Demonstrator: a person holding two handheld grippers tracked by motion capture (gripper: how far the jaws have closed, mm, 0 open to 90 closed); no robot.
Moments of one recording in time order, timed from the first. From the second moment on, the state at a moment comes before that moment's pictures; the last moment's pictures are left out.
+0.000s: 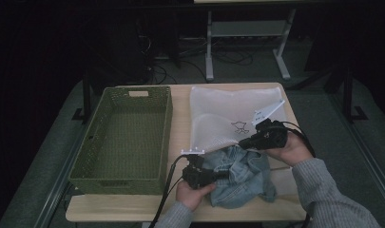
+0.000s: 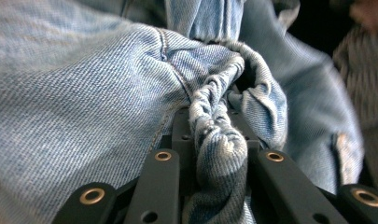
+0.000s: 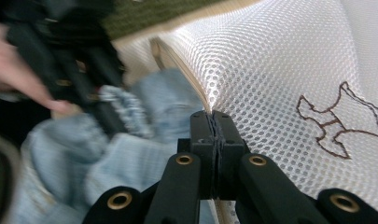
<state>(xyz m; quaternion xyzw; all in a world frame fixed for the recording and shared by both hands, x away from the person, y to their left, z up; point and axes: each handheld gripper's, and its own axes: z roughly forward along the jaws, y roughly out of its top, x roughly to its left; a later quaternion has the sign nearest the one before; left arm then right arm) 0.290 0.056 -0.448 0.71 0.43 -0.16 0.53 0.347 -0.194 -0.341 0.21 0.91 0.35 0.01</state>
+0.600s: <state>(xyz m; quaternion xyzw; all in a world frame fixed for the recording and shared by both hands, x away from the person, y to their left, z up) 0.282 0.064 -0.430 0.69 0.47 -0.11 0.54 0.347 -0.198 -0.364 0.22 0.92 0.33 -0.01</state>
